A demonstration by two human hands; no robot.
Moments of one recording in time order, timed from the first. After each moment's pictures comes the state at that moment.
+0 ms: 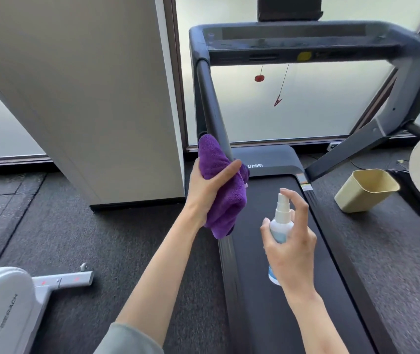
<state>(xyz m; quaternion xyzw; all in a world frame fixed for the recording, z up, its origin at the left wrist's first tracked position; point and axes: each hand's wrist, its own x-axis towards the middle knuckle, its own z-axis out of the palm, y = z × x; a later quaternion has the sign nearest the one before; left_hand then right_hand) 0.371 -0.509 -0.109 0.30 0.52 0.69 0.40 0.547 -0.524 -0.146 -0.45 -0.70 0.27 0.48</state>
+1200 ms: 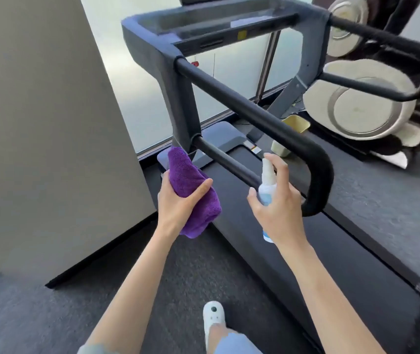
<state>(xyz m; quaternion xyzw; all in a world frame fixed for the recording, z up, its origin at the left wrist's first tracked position) 0.105 -0.508 -0.156 0.48 0.58 0.51 0.42 0.294 -0.556 -0.122 -0.63 -0.63 0.09 0.45</state>
